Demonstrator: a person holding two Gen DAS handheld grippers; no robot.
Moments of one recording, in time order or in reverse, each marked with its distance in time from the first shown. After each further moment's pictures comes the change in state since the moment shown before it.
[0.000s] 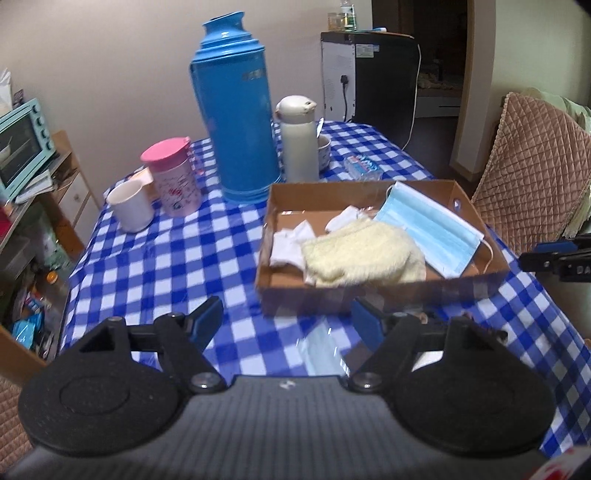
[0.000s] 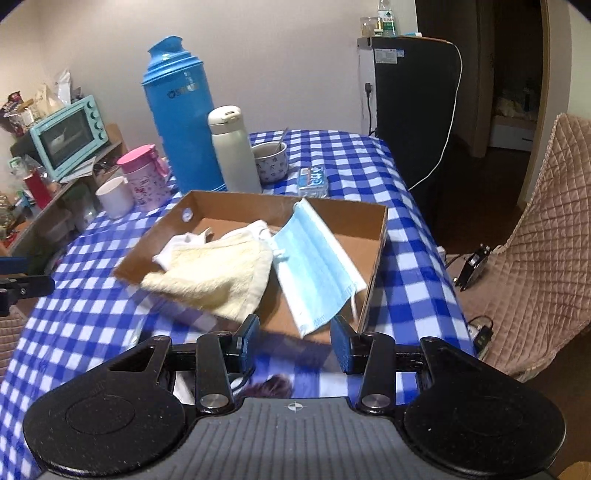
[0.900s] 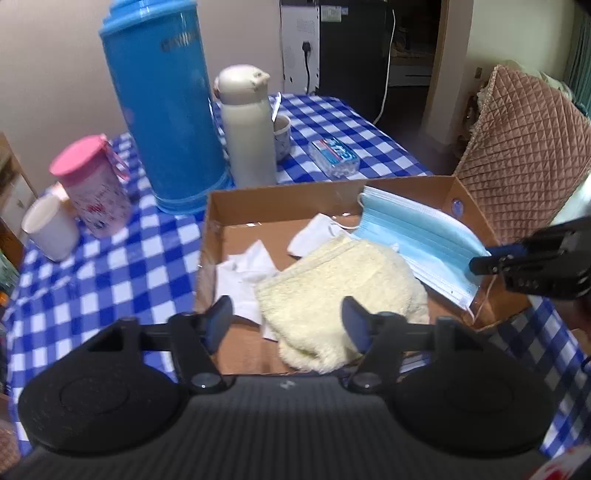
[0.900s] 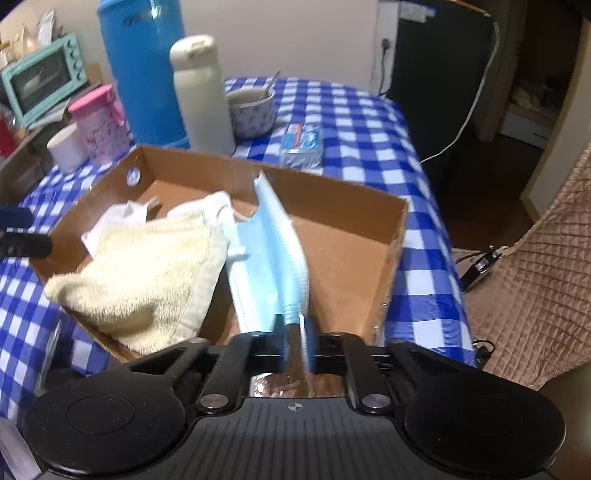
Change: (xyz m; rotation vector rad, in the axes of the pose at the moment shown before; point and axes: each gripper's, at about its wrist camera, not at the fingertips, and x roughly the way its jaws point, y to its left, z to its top) left arm 0.123 -0.024 0.069 0.073 0.082 -0.117; right arm 0.128 -0.029 0.049 -0.089 0.131 -0.075
